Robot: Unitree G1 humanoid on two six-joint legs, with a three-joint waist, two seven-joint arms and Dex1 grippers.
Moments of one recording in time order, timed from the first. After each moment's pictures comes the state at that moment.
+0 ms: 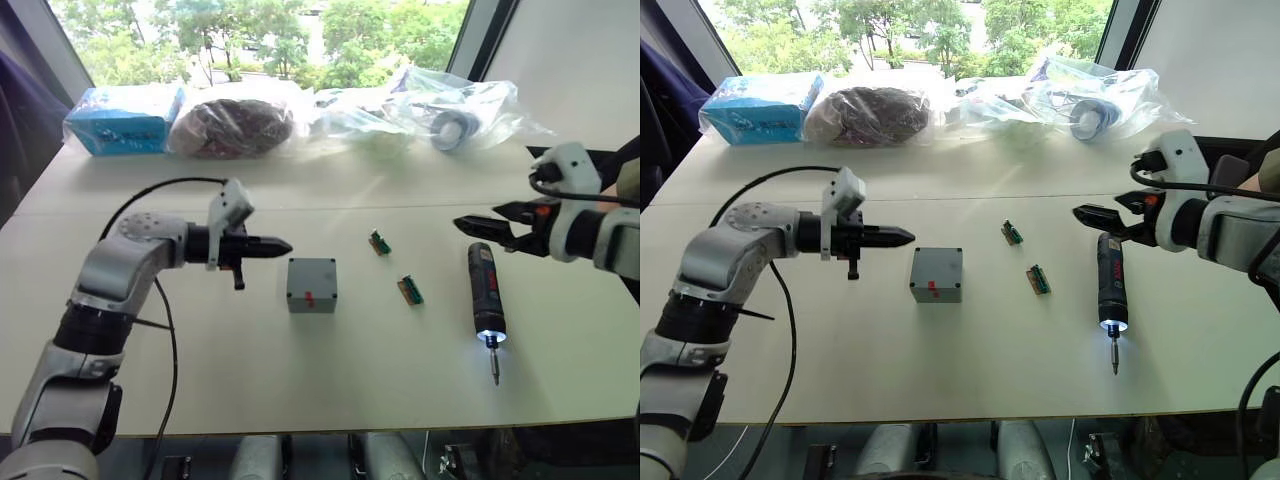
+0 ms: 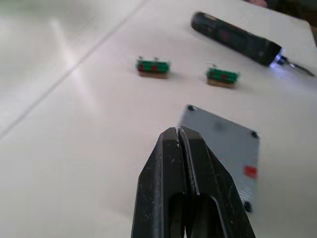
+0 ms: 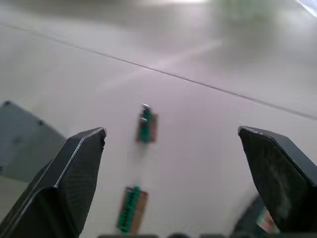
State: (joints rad) left arm -0.72 0.67 -0.06 0.08 -0.46 0.69 -1.08; right arm -0.52 -1.00 -0.25 -0.36 1.12 1.18 0.34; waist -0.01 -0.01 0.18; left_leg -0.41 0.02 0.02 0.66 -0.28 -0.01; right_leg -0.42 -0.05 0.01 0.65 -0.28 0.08
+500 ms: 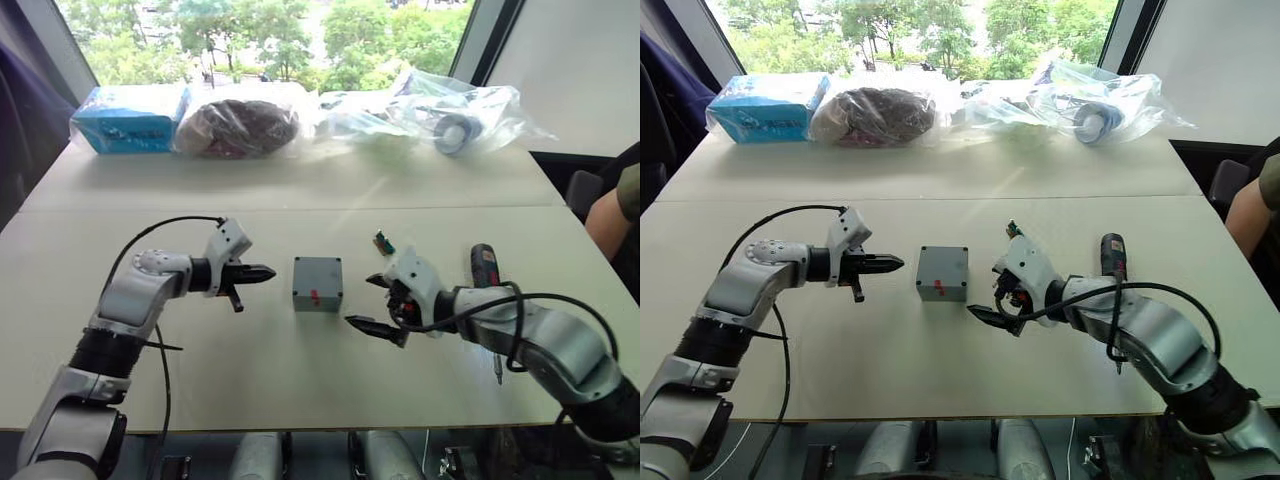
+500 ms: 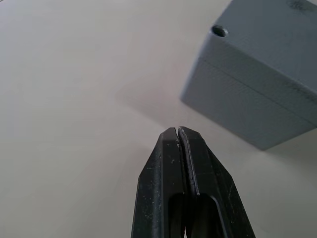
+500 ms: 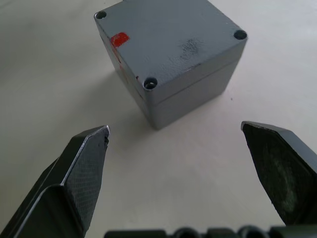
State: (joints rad) left arm -0.51 0.63 -0.16 0.08 -0.31 0.60 -1.02; right arm -0.36 -0.77 0.30 -0.52 0.61 0.89 0.48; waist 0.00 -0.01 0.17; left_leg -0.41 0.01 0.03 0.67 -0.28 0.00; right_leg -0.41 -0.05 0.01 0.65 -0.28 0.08
